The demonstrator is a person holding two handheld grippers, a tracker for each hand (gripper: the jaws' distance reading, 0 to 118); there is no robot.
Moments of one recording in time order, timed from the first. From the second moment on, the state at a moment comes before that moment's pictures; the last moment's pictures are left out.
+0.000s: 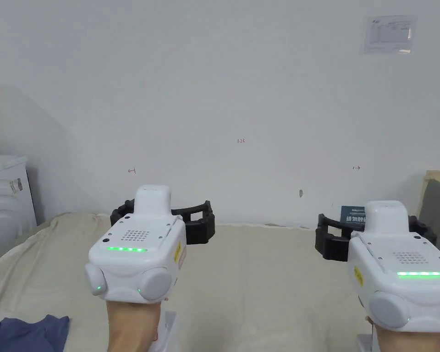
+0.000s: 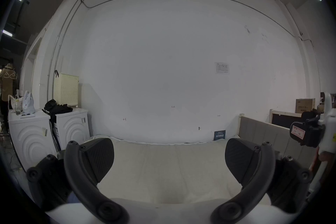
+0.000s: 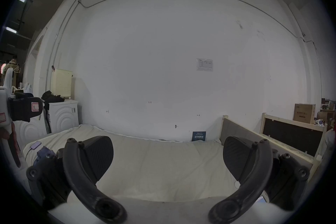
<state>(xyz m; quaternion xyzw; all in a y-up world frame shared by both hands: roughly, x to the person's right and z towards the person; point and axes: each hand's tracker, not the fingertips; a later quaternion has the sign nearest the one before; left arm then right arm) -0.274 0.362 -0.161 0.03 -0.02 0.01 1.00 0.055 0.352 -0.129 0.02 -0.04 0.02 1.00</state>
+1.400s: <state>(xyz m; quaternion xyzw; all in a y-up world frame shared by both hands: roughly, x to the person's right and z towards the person) -0.549 0.086 -0.276 -0.37 0.17 0.04 0.91 -0.012 0.238 -0.217 -0.10 0.10 0.09 0.99</state>
